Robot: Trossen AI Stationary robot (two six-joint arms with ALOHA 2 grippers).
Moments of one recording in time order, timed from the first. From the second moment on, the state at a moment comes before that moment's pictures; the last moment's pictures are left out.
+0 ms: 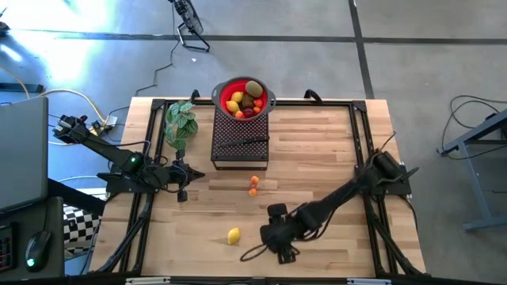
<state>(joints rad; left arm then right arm) -0.46 0.61 0.36 -0.26 -0.58 -0.21 0.53 1.96 1.55 -0.68 0.06 0.39</state>
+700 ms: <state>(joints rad) -0.46 0.61 0.36 -0.26 -0.77 -0.09 0.11 1.63 1.55 -0.56 0.20 -0.03</state>
